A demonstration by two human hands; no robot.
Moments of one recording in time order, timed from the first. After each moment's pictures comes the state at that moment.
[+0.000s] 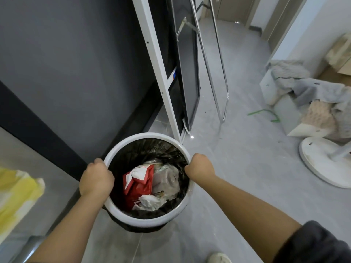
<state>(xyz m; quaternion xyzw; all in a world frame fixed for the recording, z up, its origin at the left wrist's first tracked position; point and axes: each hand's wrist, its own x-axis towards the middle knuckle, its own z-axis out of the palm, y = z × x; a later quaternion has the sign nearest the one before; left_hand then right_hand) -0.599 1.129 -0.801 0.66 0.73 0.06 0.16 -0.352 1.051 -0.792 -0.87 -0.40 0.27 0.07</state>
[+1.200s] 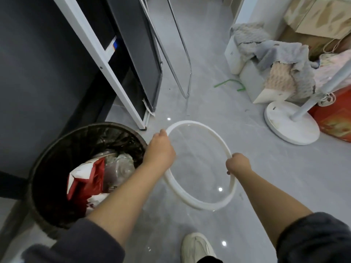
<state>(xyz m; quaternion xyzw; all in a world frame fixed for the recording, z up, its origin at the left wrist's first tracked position) -0.347 1.059 -0.823 0.82 0.48 0.02 0.30 -0.149 0.910 -0.891 -0.95 -0.12 0.26 0.14</state>
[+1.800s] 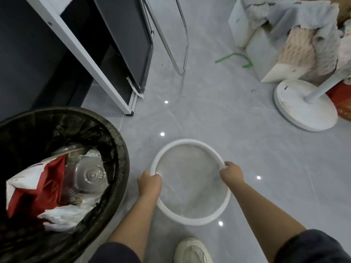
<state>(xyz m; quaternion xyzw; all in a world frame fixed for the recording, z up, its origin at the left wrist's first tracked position) -0.346 1.019 -1.010 0.50 0.68 0.00 0.53 -0.136 0.887 -1.018 -0.93 -0.11 0.30 0.16</state>
